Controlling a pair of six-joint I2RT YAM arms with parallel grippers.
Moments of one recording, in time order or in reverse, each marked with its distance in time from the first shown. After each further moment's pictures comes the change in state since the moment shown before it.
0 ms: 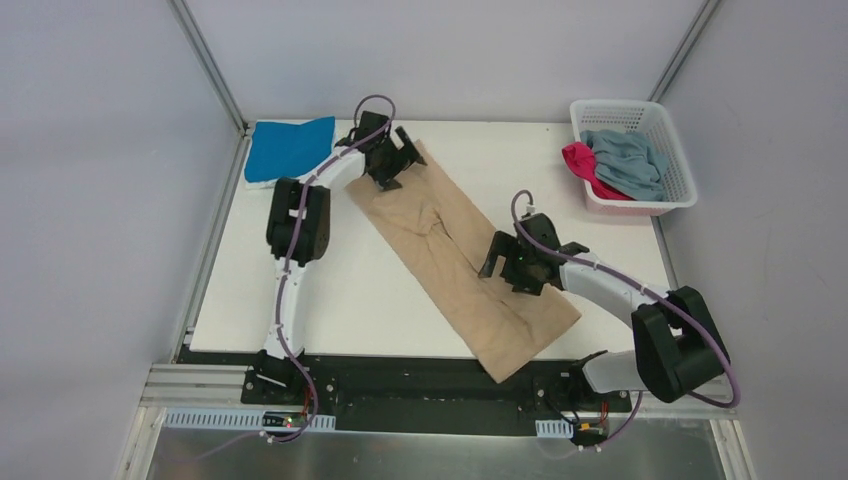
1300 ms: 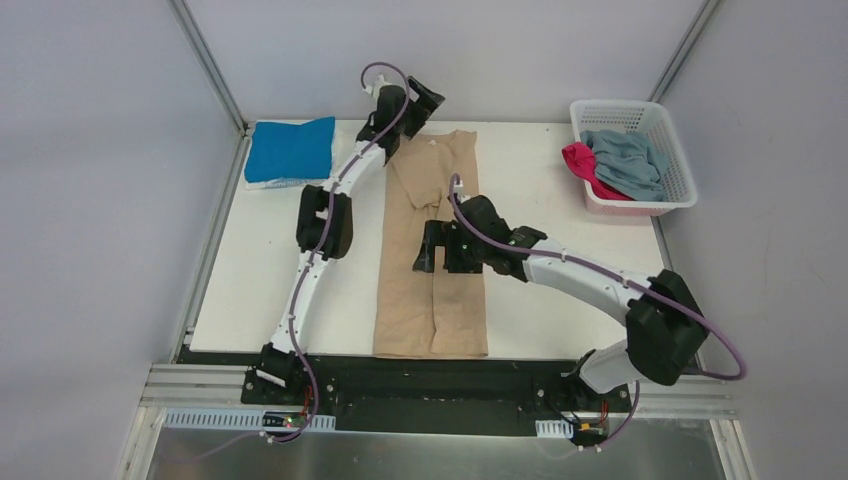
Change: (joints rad) left arm -0.065 0.448 0.667 0.393 -0.159 -0.212; right arm 0.395 0.119 0.292 0.033 -0.084 -0.031
